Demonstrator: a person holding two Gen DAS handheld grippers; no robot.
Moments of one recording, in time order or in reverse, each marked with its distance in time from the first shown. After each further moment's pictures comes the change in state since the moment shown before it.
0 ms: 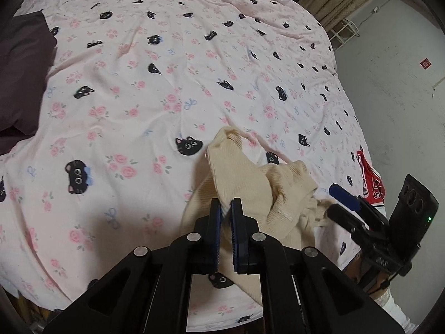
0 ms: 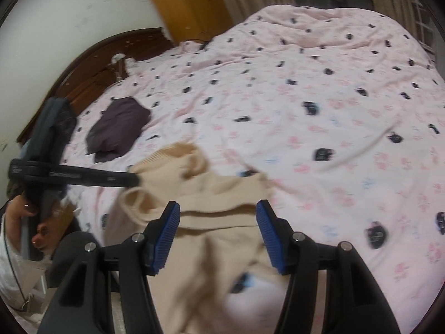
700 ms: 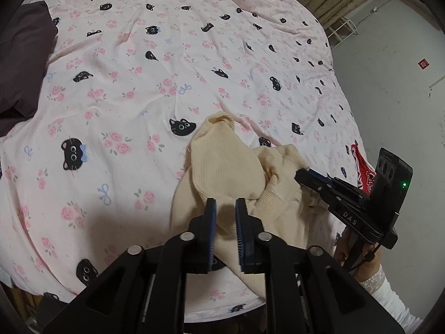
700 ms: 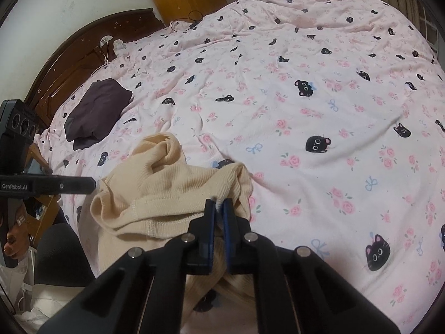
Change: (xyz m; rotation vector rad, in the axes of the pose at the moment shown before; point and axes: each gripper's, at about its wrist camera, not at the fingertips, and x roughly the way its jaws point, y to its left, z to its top) left arm -0.004 -0.010 -0.021 -0.015 0.025 -0.049; right arm 0.037 -0.014 0.006 -0.012 0.097 -0.013
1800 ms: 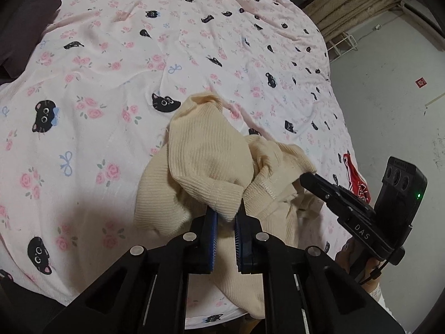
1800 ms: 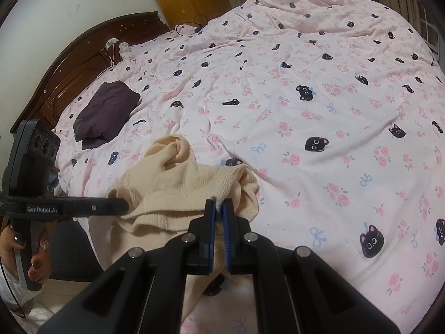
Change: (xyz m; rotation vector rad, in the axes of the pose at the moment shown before) left arm 0.022 -0.004 -0.021 -0.071 -0.053 -0.045; right arm -0.022 0.006 -0.007 -0.009 -0.021 0.024
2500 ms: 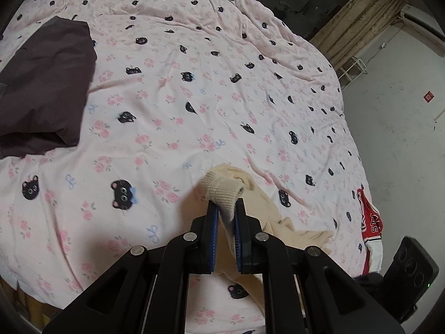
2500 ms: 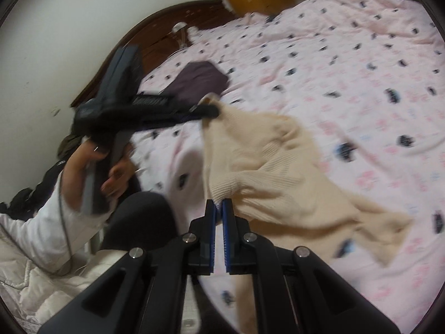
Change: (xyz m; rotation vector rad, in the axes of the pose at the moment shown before) left arm -0.063 0.036 0.049 0.011 -0.166 0.123; right arm -0.020 0.097 -0.029 -0.124 0.097 0.362
